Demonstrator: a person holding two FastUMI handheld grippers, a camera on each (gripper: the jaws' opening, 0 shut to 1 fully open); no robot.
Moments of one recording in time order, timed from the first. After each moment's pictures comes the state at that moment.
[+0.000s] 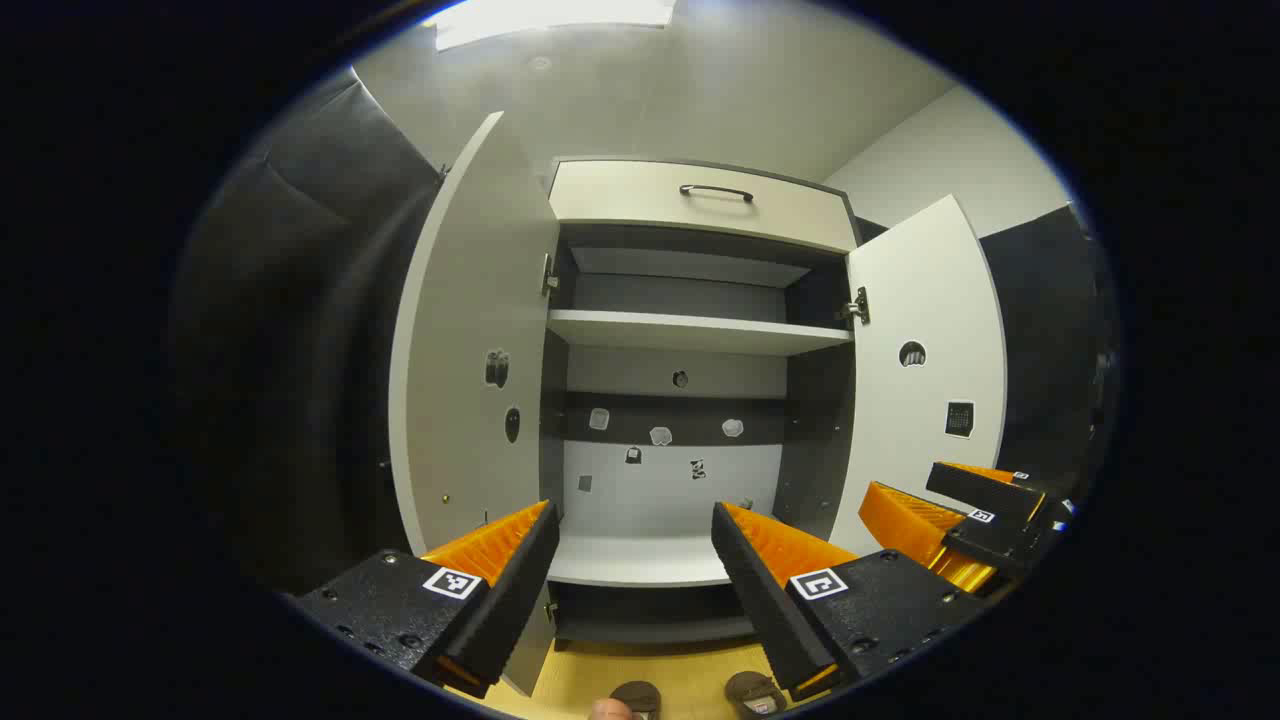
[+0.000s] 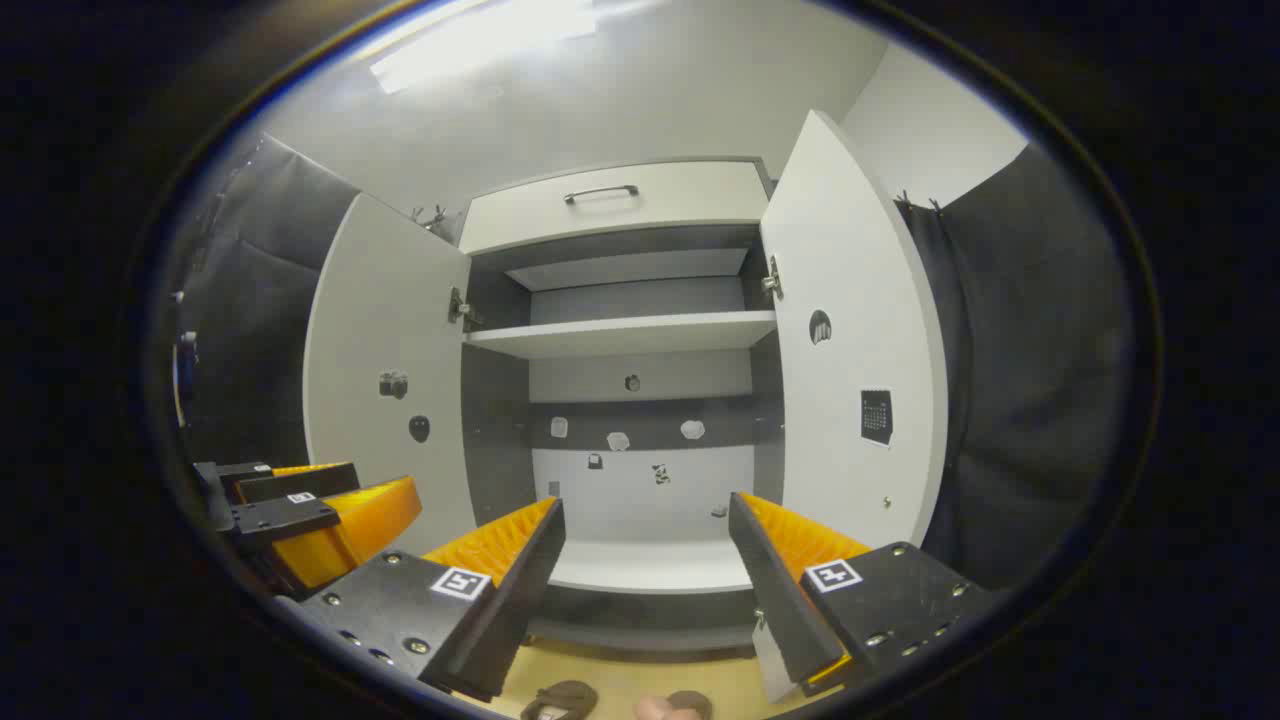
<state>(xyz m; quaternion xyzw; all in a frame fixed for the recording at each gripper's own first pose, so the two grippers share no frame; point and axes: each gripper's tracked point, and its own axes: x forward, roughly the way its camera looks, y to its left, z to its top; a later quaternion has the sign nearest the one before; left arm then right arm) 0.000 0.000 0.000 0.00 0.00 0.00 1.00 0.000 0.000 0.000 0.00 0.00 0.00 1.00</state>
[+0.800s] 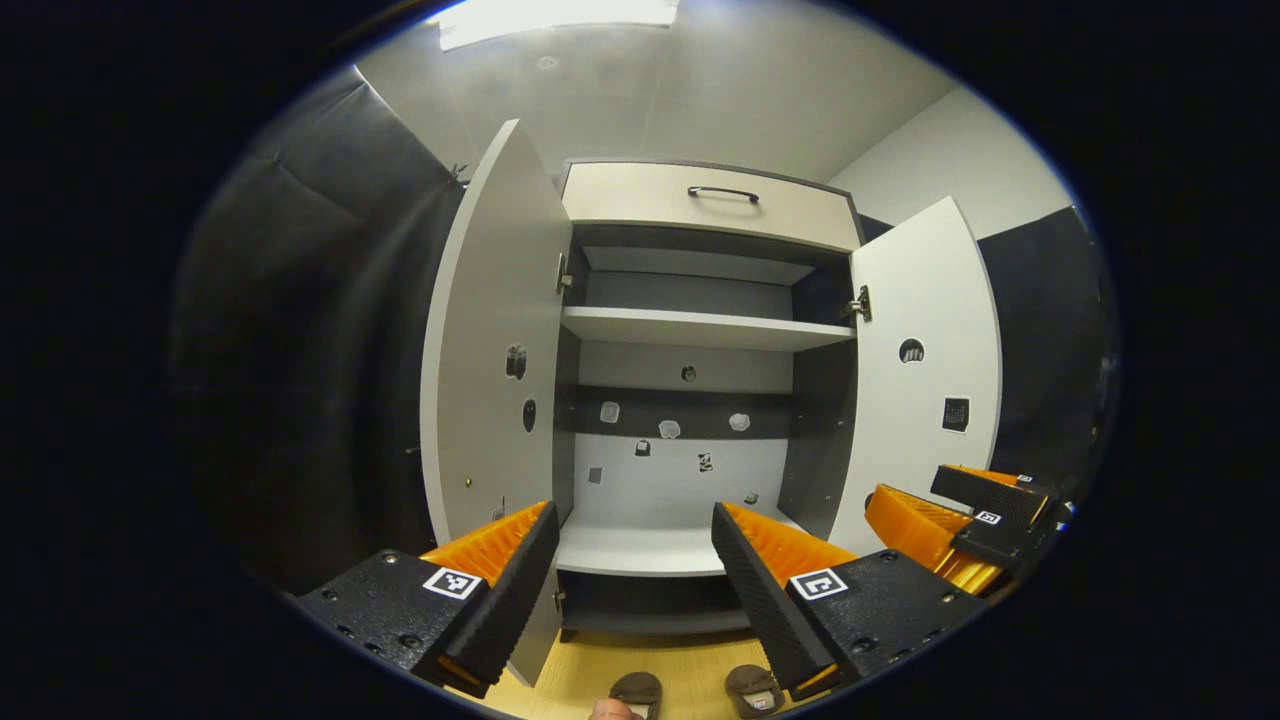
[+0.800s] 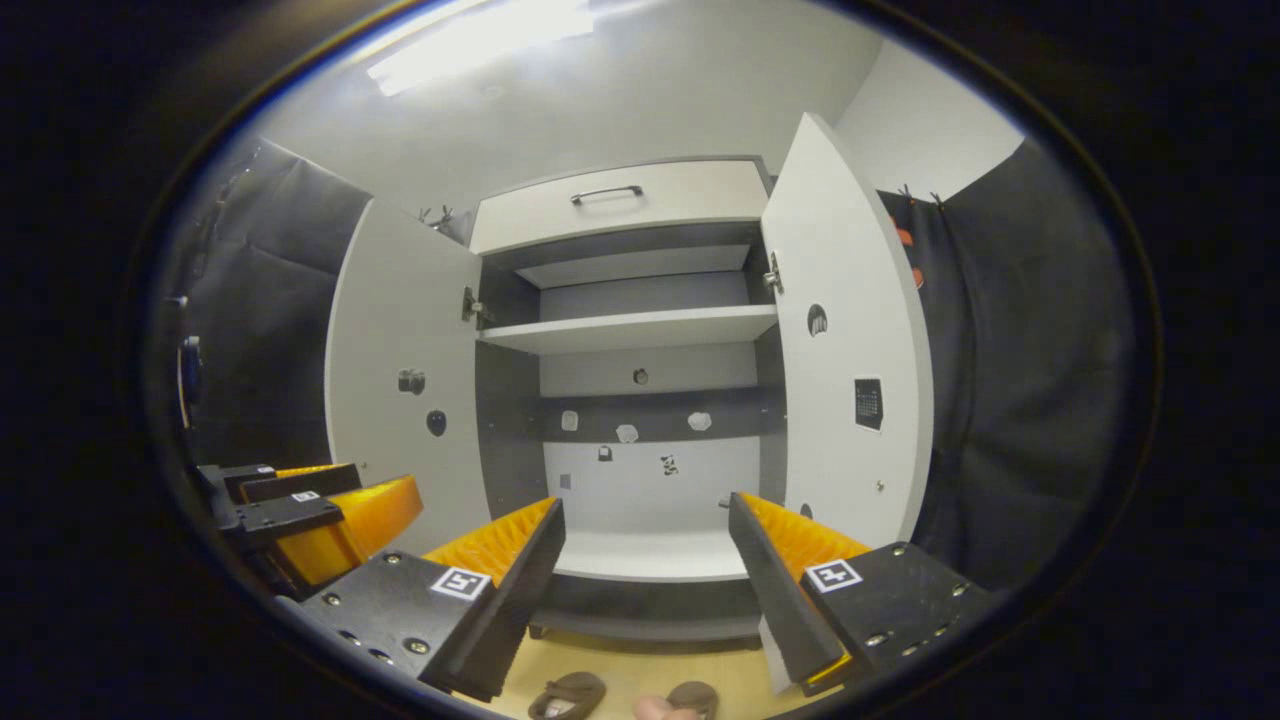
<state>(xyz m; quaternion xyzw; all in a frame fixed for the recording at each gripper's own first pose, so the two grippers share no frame) -0.019 0.000 -0.005 0.00 0.01 0.02 1.00 -0.018 0.000 -0.008 0.00 0.01 0.01 1.00</state>
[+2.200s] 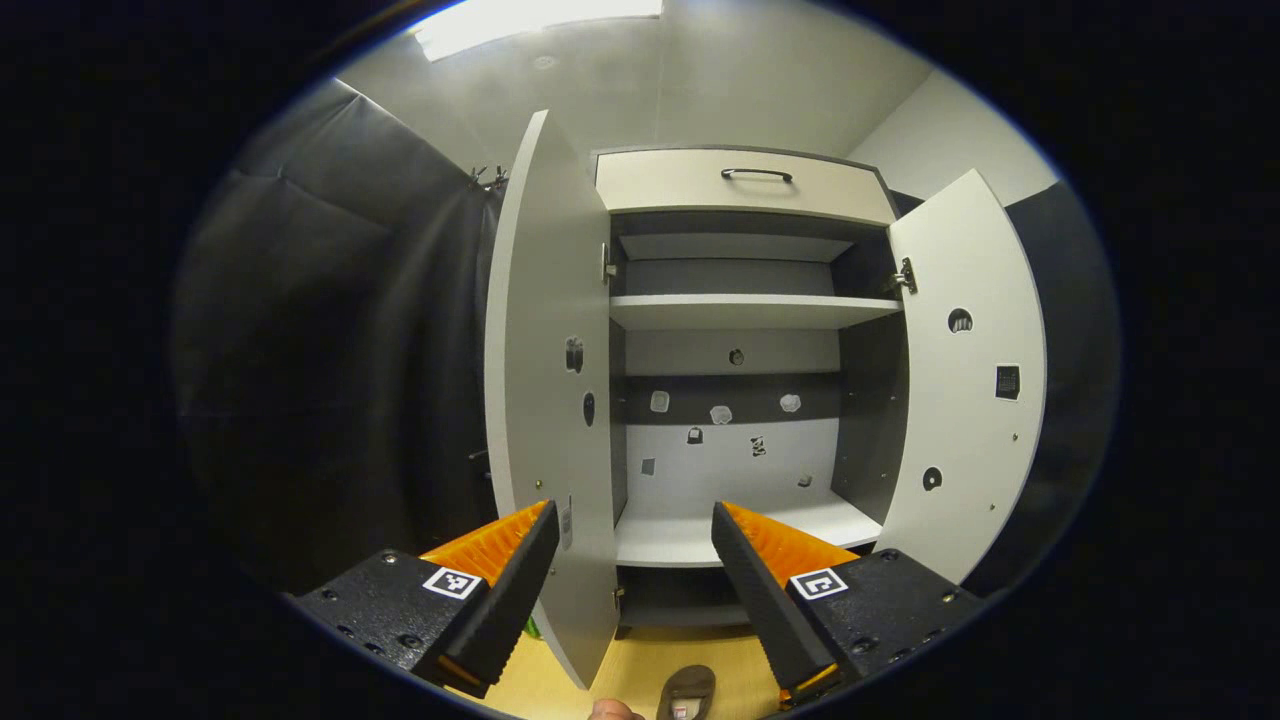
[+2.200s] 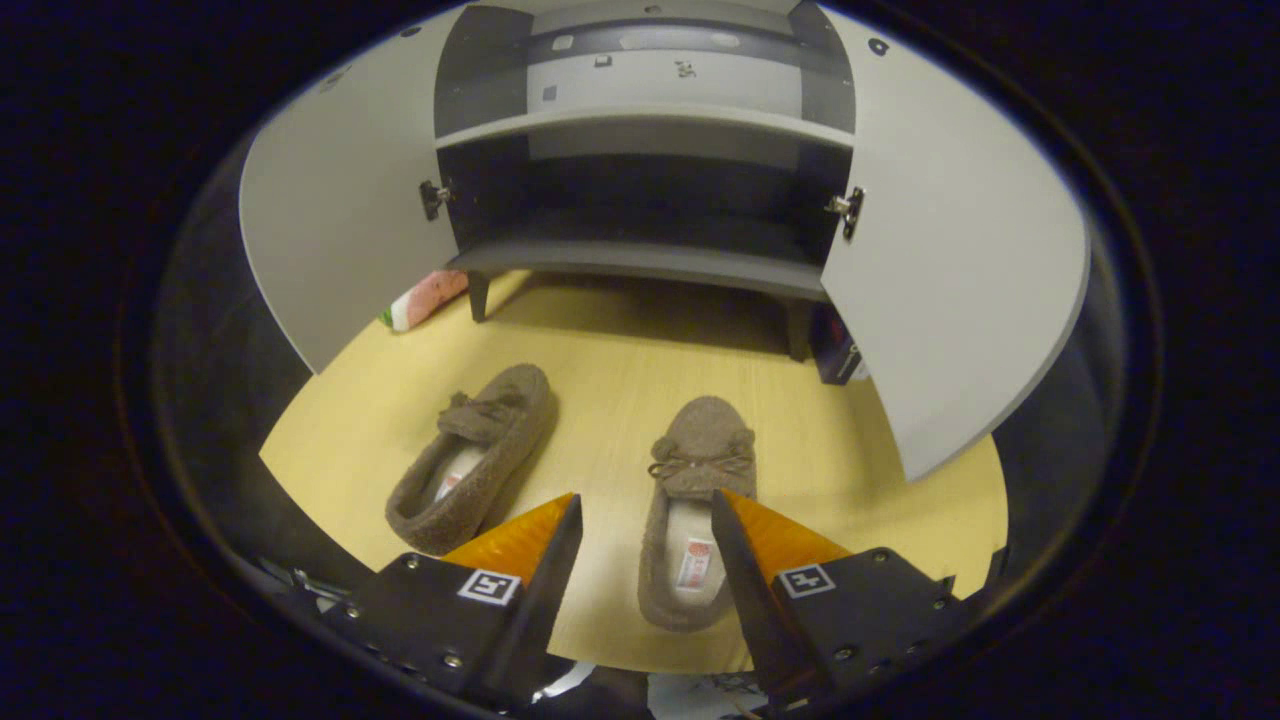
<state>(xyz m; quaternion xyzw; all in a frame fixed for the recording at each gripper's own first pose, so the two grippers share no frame) -0.021 0.052 -0.013 0.04 0.03 0.08 1.00 -0.093 -0.035 -0.480 -0.05 0.46 0.01 0.89</state>
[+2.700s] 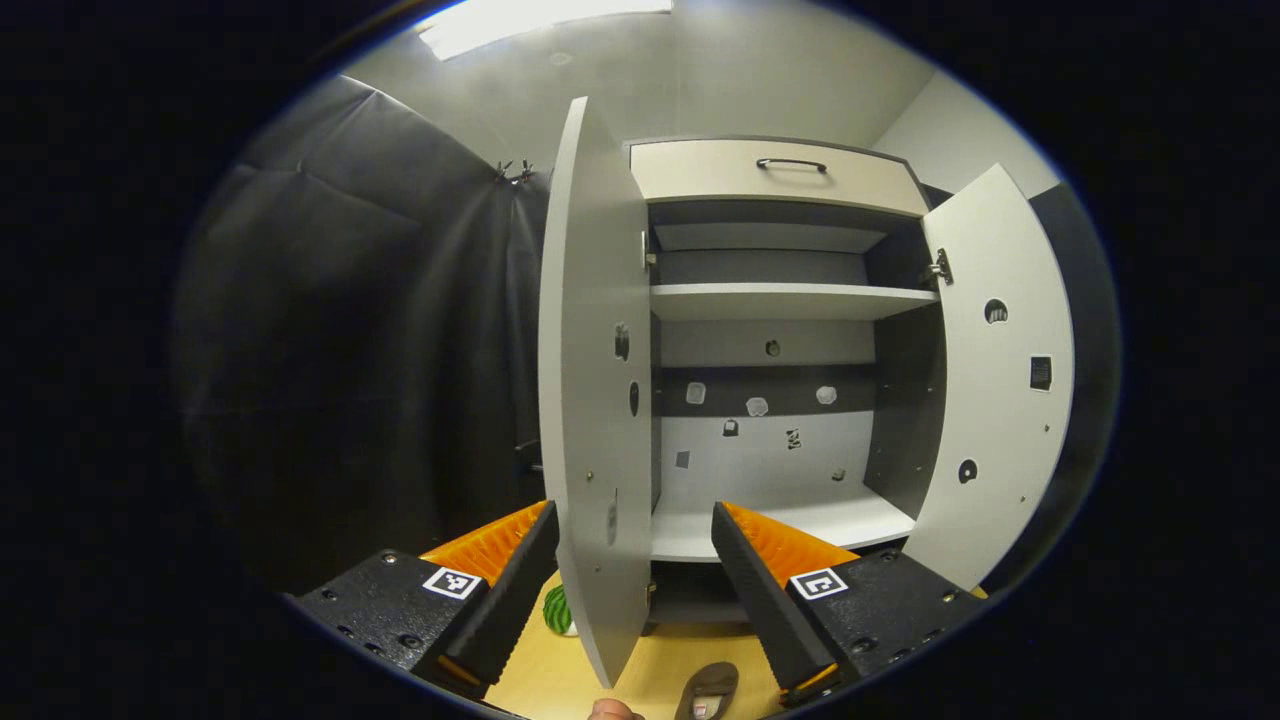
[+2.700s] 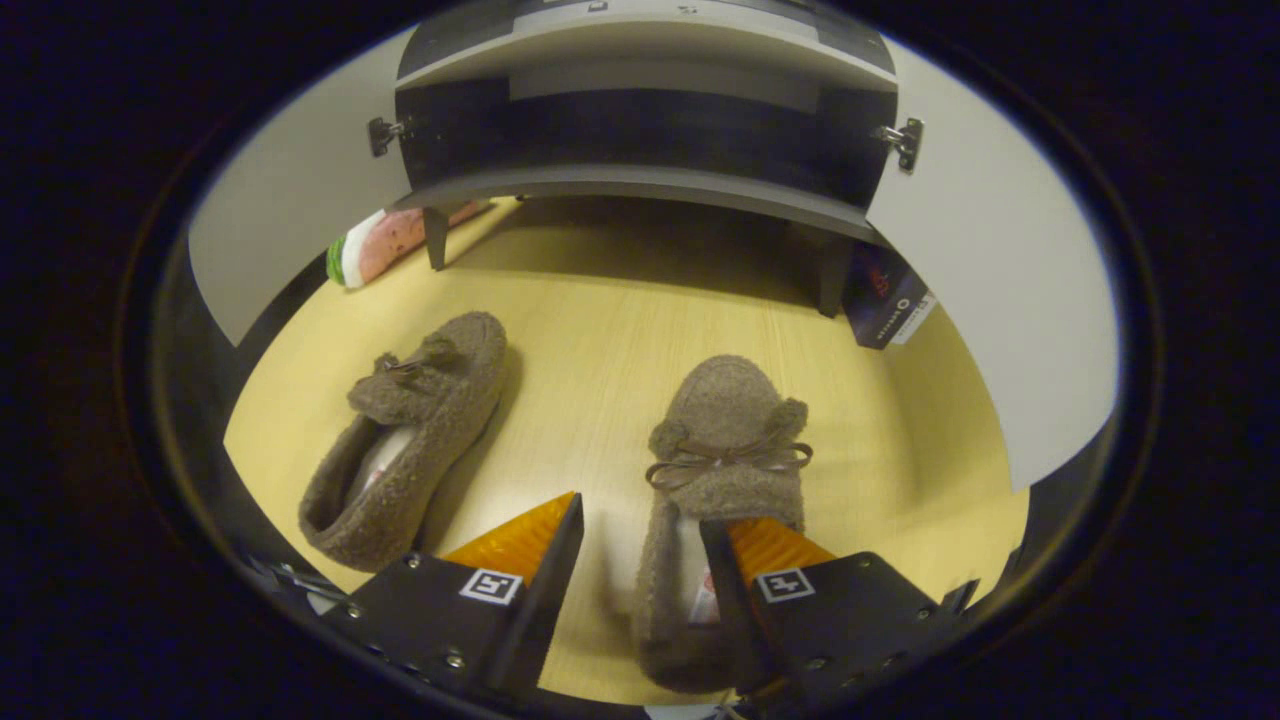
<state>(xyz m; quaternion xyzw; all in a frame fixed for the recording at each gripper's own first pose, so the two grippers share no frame) -0.023 0.088 -0.021 0.04 0.04 0.12 0.99 -0.062 -0.040 -0.555 -0.08 0.50 0.00 0.86</state>
